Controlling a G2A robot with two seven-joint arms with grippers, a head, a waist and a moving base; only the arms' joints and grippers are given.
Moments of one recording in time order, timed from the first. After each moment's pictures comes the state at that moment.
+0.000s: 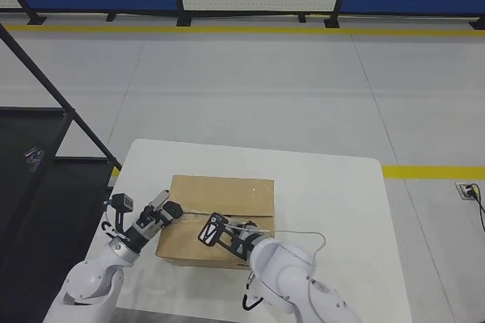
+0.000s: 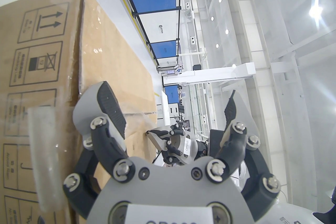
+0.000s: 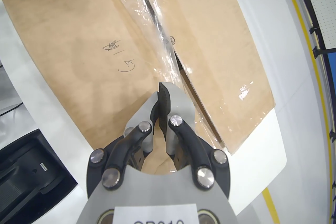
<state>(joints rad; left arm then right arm) 1.20 -1.13 -1.50 -1.45 -0.40 -0.32 -0.65 -0.91 -1.48 0.84 -1.74 -1.61 -0.27 1.06</state>
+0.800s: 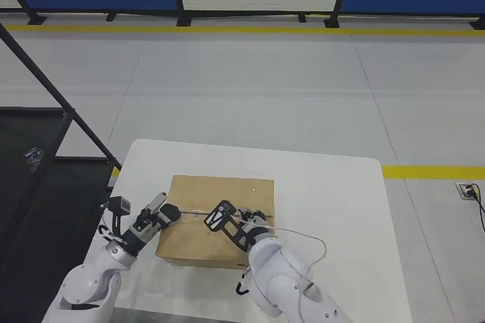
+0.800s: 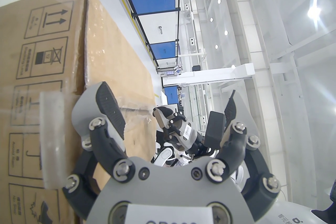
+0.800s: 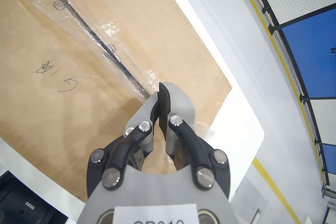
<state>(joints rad) 1.23 -1.13 -1.52 -1.47 -0.40 -0.33 -0.65 -0.94 -1.51 0.85 -1.72 -1.81 -0.09 1.00</state>
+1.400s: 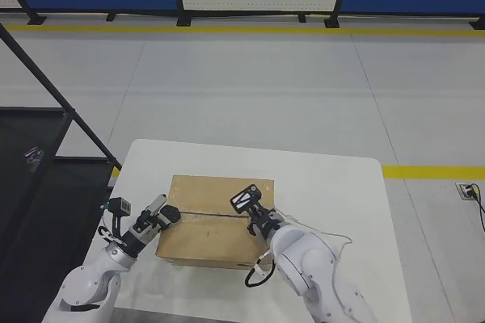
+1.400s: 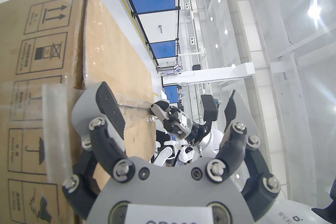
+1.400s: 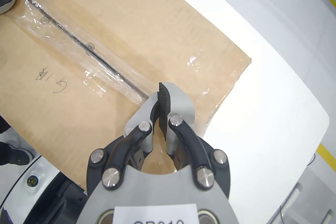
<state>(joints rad) 1.24 -1.13 -1.52 -1.48 -0.41 -0.33 -0.65 -0.98 -1.52 1.06 -1.73 -1.48 -0.09 1.00</state>
